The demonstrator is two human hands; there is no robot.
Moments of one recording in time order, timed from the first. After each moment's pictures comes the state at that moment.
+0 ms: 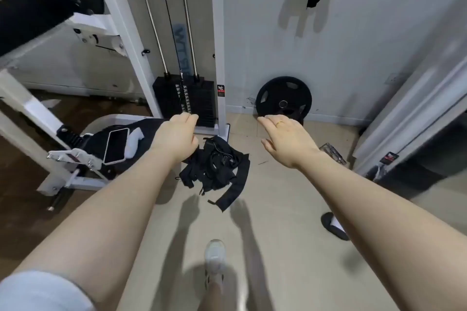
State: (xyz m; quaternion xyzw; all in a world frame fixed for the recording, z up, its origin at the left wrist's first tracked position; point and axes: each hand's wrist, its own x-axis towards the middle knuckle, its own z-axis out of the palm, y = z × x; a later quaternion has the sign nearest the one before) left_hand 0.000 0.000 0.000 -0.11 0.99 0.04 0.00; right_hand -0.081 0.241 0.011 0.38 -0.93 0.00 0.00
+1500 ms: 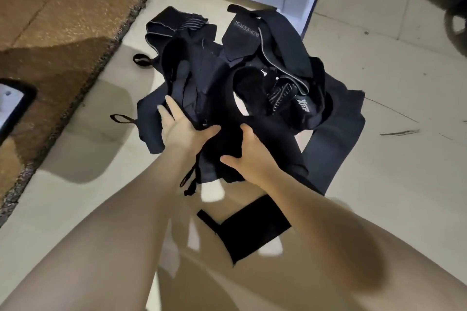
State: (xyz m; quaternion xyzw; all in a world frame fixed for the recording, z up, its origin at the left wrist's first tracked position) left_hand -0.316 -0.188 -0.814 -0.53 0.76 0.37 0.02; right_hand -0.383 -0.045 -0.813 0.26 -0.83 0.28 -0.41
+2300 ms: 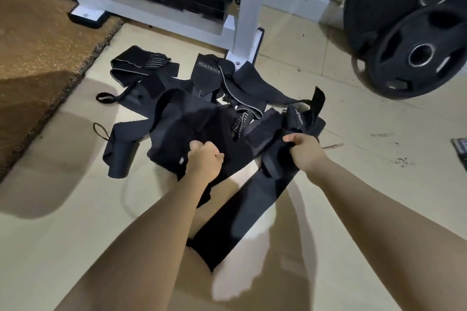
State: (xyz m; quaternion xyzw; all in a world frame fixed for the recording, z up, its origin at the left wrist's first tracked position) left_hand -0.367 -0.105 -0.801 -0.39 0.84 0.35 0.14; right_hand -0.485 0.063 -0.752 -0.02 -0.90 0.33 -0.30
